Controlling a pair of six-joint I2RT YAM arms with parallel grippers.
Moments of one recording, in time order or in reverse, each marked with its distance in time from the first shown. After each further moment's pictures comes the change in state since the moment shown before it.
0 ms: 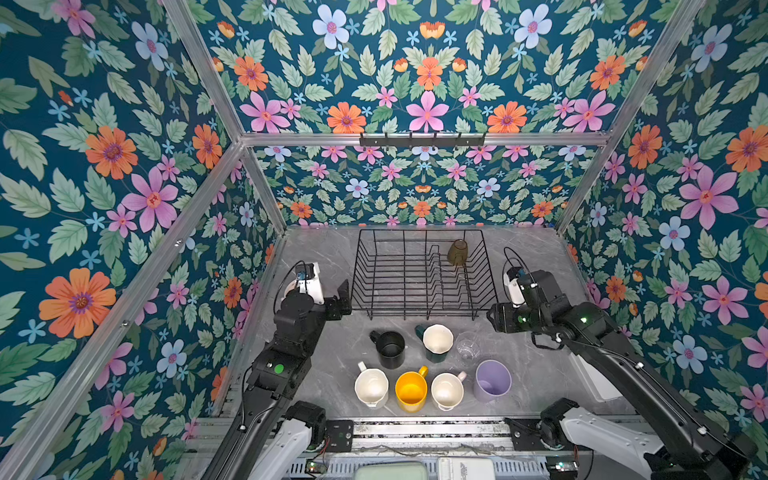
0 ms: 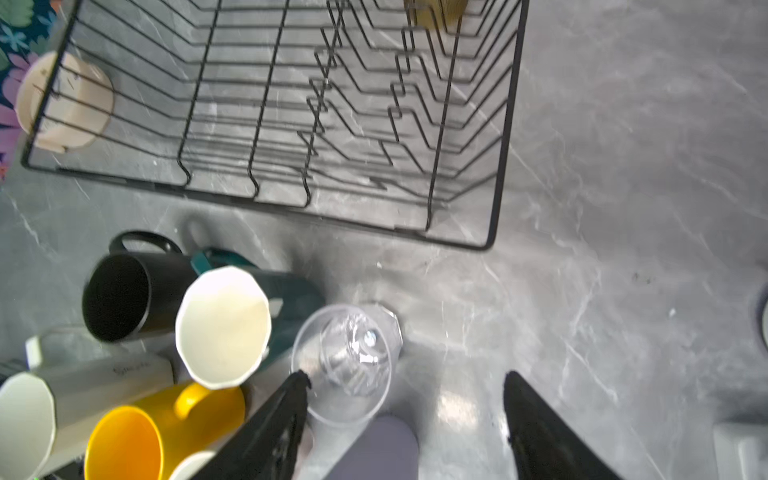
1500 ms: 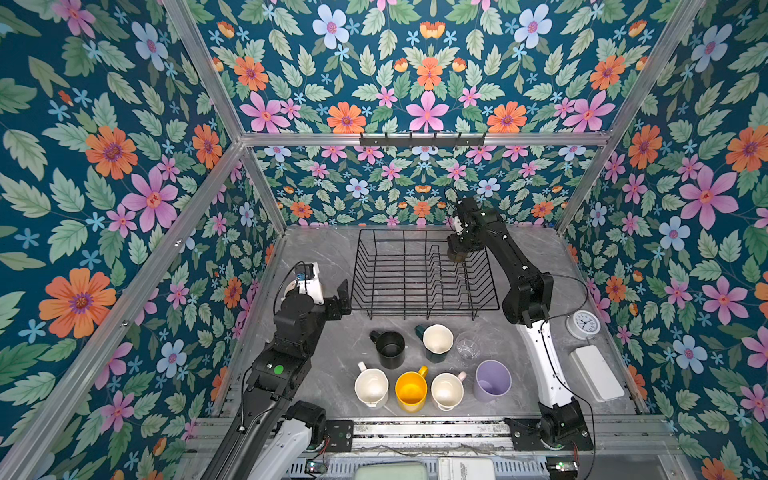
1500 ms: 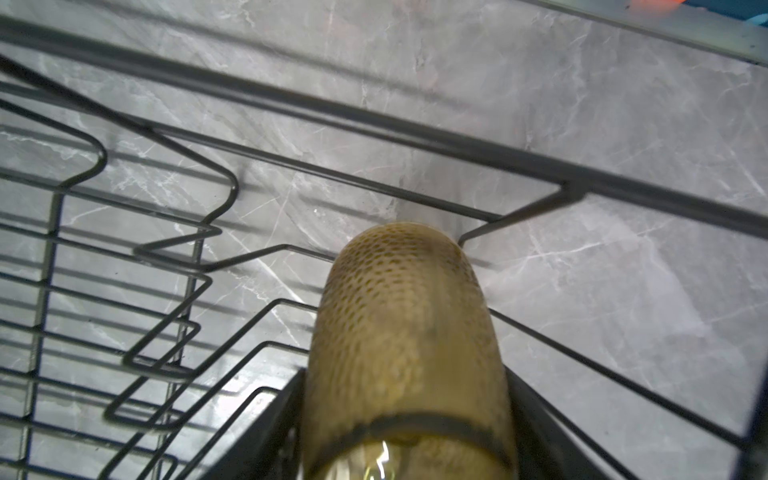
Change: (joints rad) left arm -0.013 -0.006 0.000 0.002 -0.022 0.004; right arm -0.208 1.598 1.622 -0.230 0.022 -0.306
